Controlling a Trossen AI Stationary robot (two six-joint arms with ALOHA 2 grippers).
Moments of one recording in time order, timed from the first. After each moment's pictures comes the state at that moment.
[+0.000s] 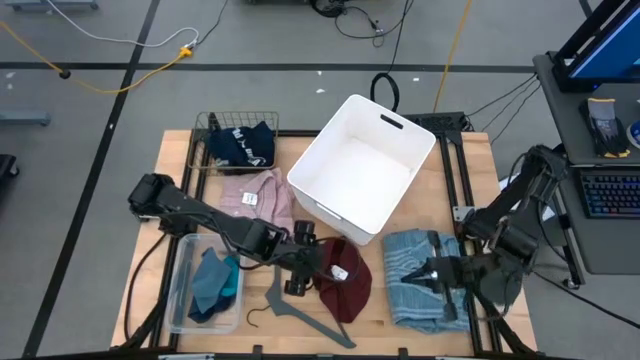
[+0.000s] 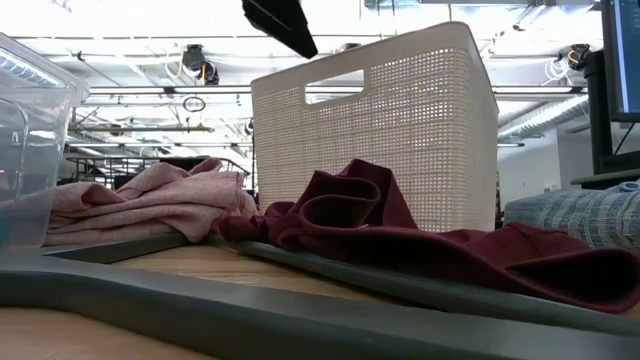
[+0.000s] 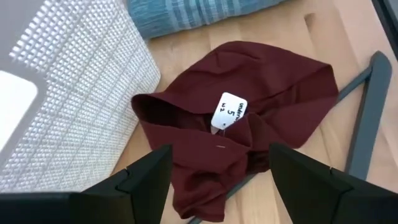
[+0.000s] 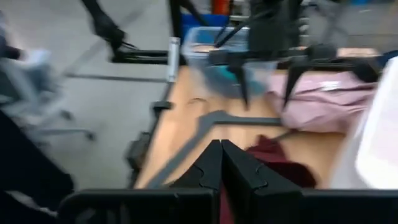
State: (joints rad) left arm -0.37 1.77 1.51 -0.70 -0.24 -0.11; right arm 0.94 1.12 1.09 -0.48 0.72 0.45
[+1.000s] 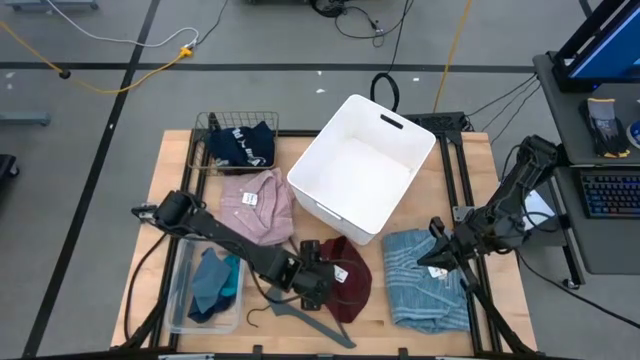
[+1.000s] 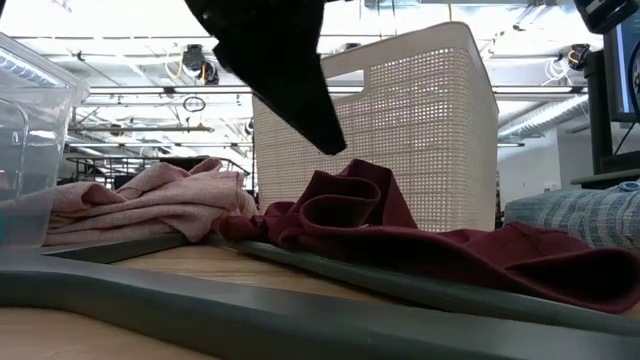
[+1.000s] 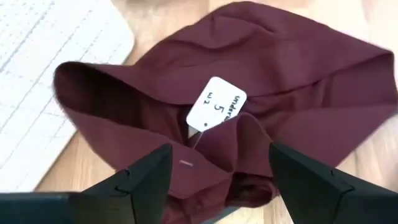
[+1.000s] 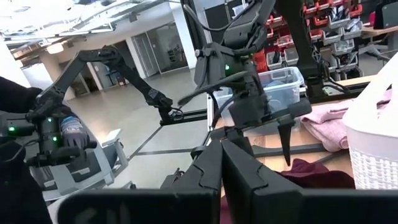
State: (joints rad) left arm -0.44 2.00 1.51 -0.58 -0.37 -0.31; right arm 0.94 0.54 0.35 0.23 0.62 0.32
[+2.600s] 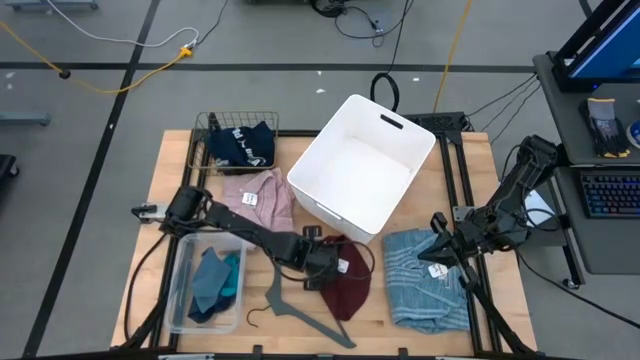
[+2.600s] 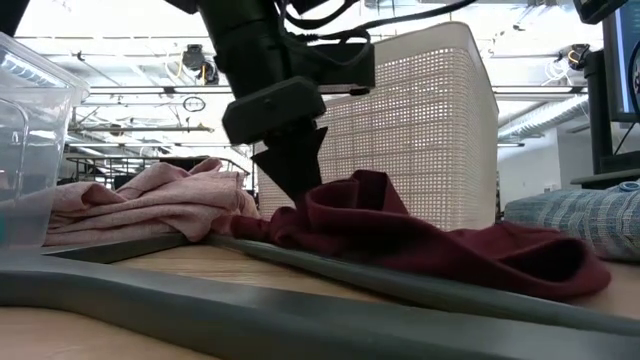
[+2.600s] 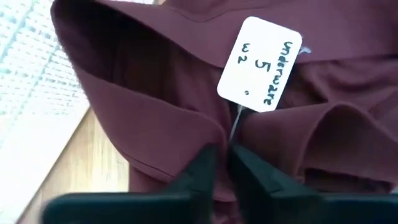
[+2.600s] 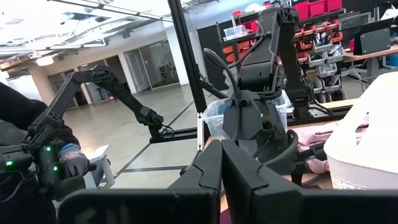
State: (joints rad) left arm -0.30 2.06 1.46 -0.58 -0.29 -0.22; right arm 0.94 0.54 0.35 0.31 0.68 0.23
